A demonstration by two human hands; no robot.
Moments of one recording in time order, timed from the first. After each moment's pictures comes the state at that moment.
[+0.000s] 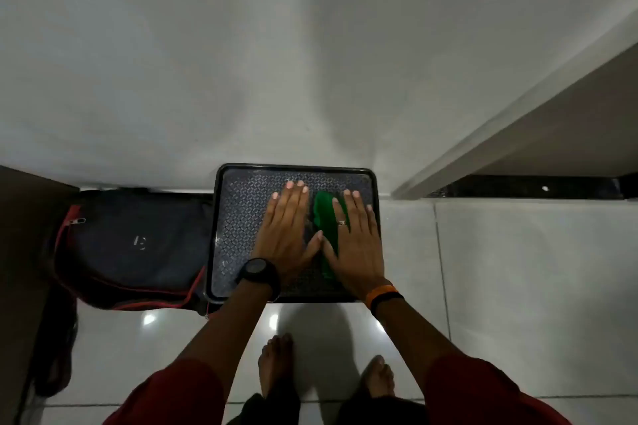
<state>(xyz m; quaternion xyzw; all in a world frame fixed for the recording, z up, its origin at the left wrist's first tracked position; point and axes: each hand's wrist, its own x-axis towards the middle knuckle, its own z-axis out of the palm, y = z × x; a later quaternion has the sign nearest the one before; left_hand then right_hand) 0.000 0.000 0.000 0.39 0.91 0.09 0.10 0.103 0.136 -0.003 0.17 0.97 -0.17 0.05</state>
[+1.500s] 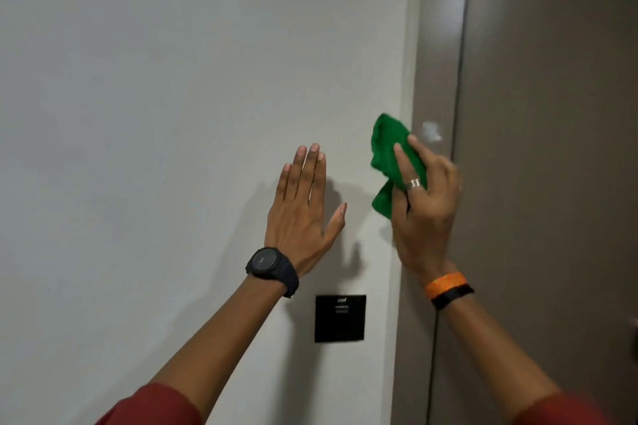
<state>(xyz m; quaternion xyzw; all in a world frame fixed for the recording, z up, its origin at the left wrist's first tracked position) -0.025 0.165 0.940 0.44 0.70 0.24 -0.50 0.106 0.298 0.954 0.03 0.64 0.04 -0.77</state>
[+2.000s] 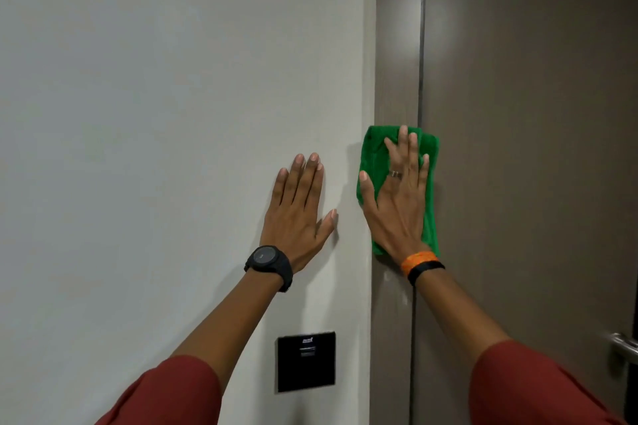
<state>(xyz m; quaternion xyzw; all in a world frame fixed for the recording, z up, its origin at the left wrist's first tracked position) -0.064 0.256 0.963 0.44 0.69 0.17 -0.54 0.059 0.397 0.987 0.13 0.72 0.03 -0.68</state>
